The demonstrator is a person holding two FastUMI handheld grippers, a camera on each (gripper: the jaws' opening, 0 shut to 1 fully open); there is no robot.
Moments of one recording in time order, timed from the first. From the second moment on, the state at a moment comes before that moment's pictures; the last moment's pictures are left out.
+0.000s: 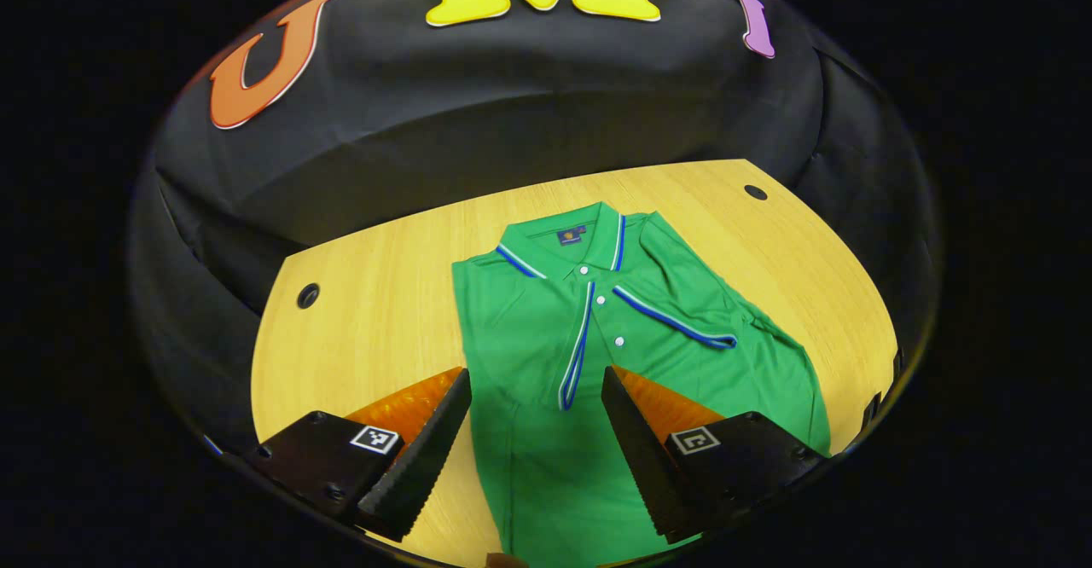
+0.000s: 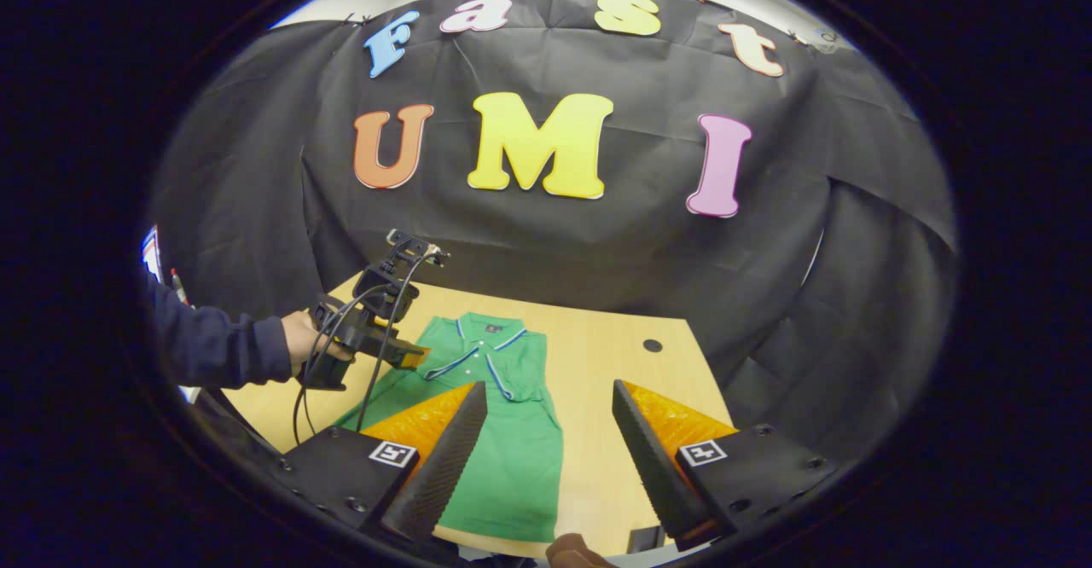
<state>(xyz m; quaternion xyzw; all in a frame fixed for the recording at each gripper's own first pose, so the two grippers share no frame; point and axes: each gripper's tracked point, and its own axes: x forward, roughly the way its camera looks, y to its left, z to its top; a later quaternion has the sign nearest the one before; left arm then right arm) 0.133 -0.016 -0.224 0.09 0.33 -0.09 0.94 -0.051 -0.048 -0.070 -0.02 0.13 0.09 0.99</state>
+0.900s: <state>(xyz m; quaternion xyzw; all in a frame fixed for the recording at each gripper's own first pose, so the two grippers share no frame) -0.127 0.047 -0.360 -0.04 0.53 -0.01 0.85 -0.066 -0.043 -0.313 0.07 0.48 0.07 0.87</state>
